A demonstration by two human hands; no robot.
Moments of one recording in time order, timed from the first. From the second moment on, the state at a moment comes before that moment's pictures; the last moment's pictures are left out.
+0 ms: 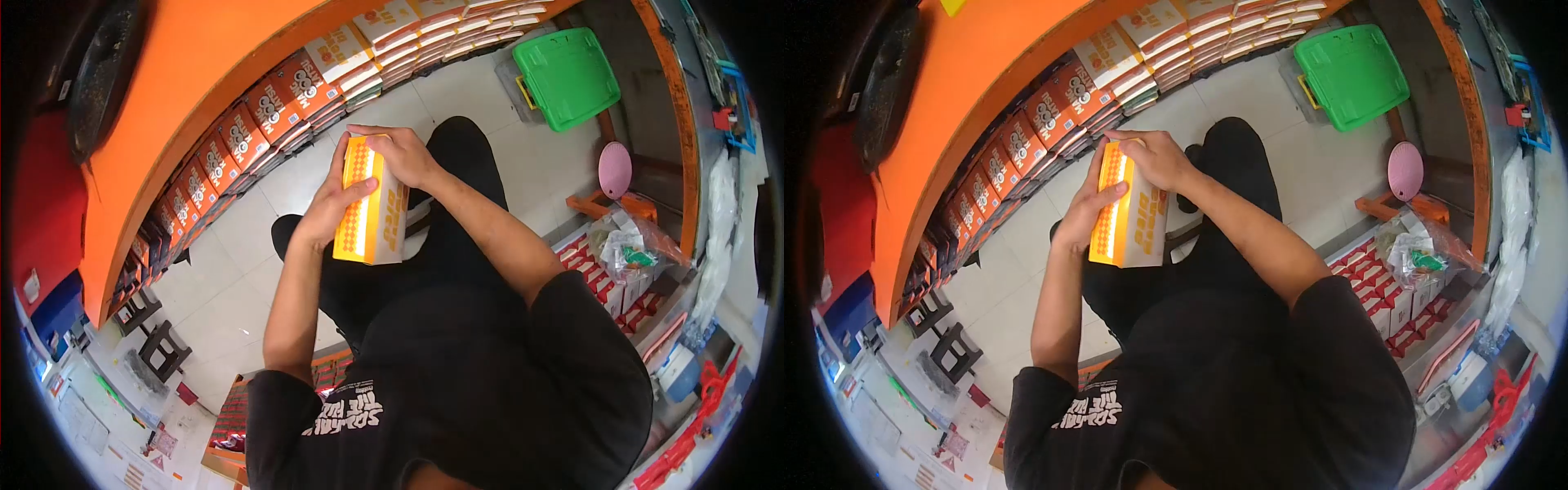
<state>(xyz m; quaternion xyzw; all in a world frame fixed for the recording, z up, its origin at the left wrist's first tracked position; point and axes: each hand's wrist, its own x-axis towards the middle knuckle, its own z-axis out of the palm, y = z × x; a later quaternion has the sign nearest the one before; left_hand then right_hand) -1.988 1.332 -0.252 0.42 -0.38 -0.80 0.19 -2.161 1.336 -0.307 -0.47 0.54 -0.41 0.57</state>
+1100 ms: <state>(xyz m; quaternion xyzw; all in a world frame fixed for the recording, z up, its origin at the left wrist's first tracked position) -2.022 1.151 -0.421 0.63 -0.43 -0.60 0.26 -2.262 1.389 -0.313 -0.18 0.56 -0.53 0.61</state>
